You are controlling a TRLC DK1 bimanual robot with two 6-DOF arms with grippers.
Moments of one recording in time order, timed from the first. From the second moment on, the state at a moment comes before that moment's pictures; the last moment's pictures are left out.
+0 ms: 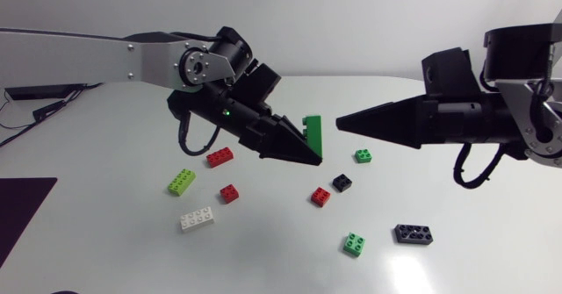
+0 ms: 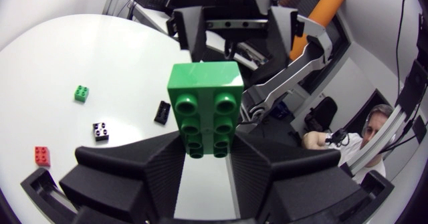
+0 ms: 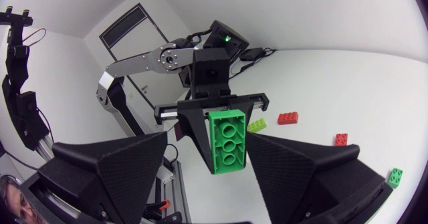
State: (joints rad) left arm -0.52 1.83 1.44 -0.75 1.14 0.58; right arm 0.14 1.19 0.83 -0.03 -1.23 0.17
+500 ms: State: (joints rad) left arm -0.69 1.76 1.39 -0.92 0.29 0.79; right arm 0.06 1.09 0.80 -0.30 -0.99 -0.09
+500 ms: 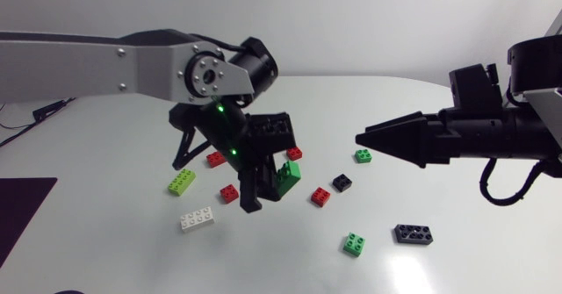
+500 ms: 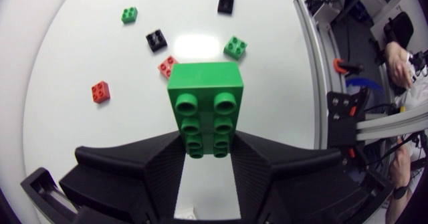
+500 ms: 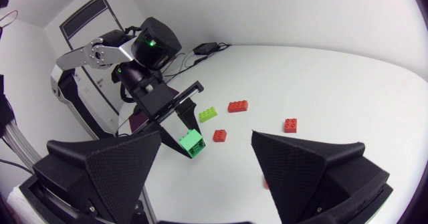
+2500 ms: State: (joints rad) left arm -0.82 2.13 1.56 -1.03 -0.12 0.81; right arm 0.32 1.13 0.48 -0.38 -0.35 -0.70
